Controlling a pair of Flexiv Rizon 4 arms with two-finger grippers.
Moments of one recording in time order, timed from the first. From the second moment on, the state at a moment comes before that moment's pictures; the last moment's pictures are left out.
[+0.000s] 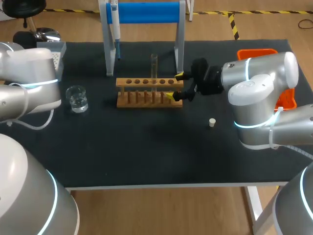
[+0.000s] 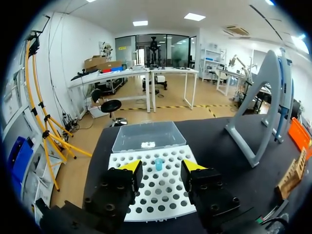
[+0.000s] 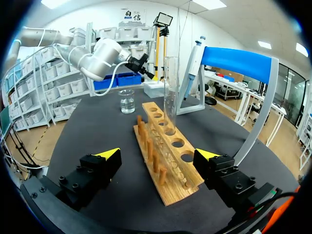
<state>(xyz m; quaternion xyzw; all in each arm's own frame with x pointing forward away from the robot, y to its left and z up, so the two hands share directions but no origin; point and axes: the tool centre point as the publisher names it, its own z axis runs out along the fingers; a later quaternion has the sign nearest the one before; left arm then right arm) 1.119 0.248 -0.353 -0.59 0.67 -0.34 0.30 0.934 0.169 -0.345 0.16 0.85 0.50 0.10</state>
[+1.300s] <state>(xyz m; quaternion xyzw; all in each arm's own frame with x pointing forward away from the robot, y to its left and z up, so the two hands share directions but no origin) 1.136 0.247 -0.360 -0.59 0.67 -0.33 0.30 0.934 0.169 -0.345 0.16 0.85 0.50 0.10</state>
